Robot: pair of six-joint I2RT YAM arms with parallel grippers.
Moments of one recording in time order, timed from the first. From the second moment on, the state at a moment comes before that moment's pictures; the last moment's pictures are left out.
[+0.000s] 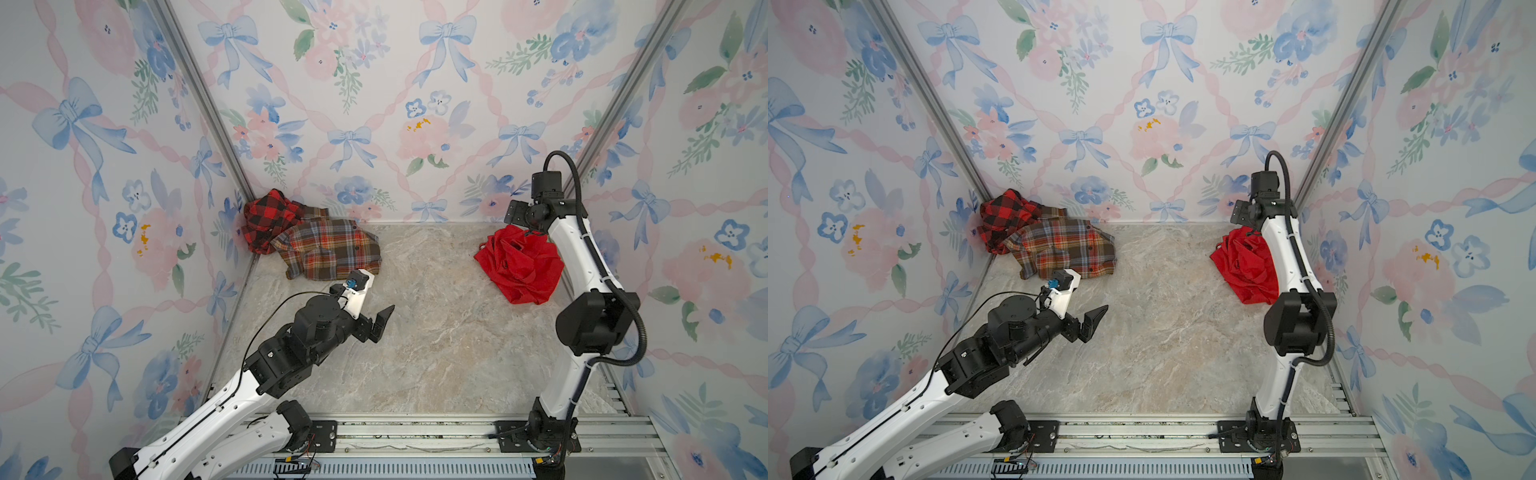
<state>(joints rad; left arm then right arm) -0.81 0.76 0.86 -0.38 -0.22 -0.07 0.03 1.87 1.93 -0.83 0.24 0.26</state>
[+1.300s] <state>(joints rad) -0.07 1.56 0.21 1.15 -0.28 -0.01 0.09 1.51 0.32 0.75 0.16 -0.01</state>
